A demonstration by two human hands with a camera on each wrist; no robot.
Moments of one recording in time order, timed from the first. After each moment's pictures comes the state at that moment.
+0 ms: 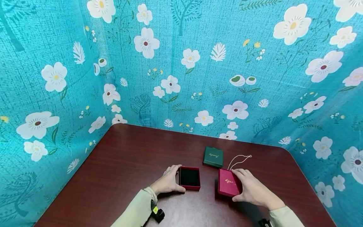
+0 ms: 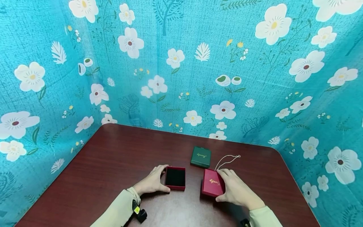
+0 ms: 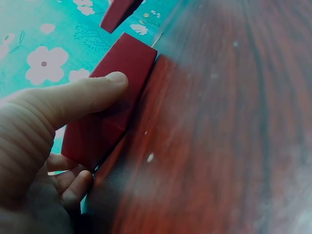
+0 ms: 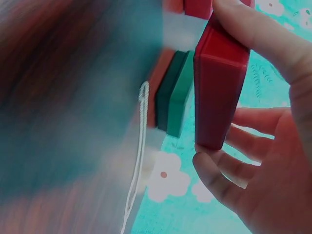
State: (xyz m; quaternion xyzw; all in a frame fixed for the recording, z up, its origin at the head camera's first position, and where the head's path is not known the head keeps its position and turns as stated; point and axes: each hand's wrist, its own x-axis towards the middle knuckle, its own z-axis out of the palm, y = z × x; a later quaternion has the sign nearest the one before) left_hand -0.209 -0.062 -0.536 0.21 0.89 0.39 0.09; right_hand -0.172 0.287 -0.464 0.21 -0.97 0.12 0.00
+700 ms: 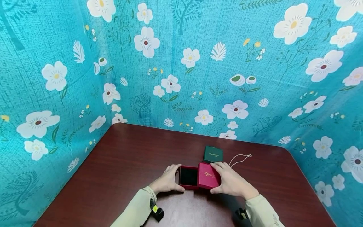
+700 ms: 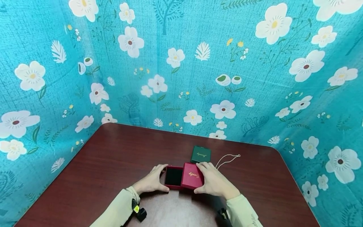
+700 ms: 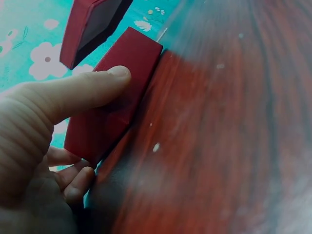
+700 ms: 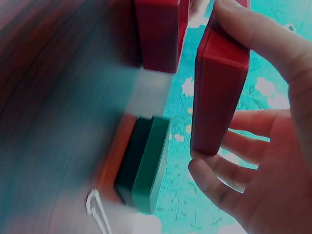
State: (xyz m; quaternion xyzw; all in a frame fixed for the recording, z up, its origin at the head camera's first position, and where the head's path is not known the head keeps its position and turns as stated) left_hand -0.210 -0.065 -0.536 0.22 0.89 0.40 0.08; right_hand -0.190 0.219 -0.457 0.25 -0.96 0.16 -0.03
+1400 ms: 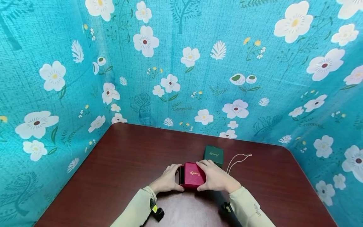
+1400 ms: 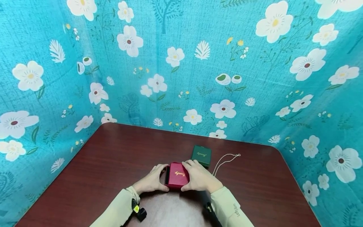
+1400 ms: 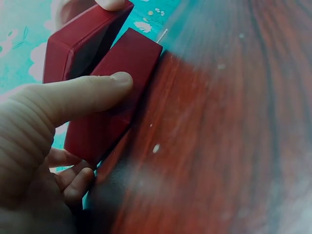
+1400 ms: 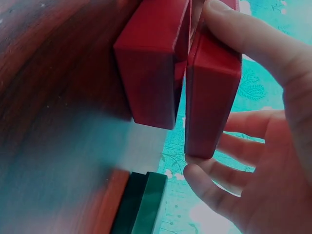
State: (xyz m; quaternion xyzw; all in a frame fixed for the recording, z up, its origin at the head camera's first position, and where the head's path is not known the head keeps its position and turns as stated) left_hand -0.212 -0.063 -0.539 0.23 0.88 0.40 0.06; right_hand -0.206 0.173 -0.462 0.30 -0.94 0.14 -0.05
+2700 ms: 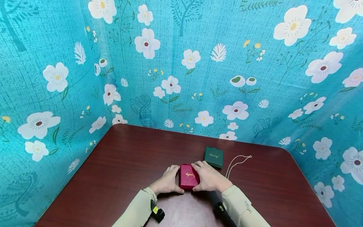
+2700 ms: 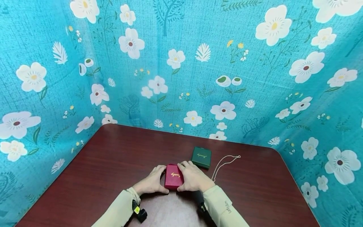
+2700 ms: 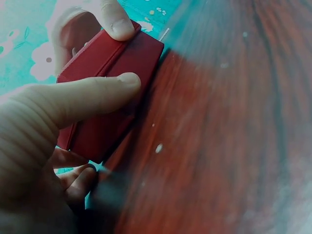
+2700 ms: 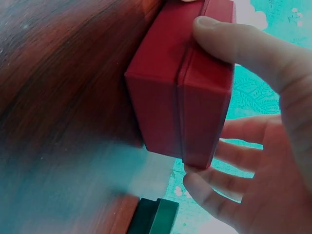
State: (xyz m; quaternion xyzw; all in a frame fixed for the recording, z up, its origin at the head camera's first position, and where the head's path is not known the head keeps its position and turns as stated) left_hand -0.210 -0.064 -0.536 0.24 0.89 0.39 0.06; right_hand -0.215 0.152 -0.476 0.32 -0.94 0.10 -0.03
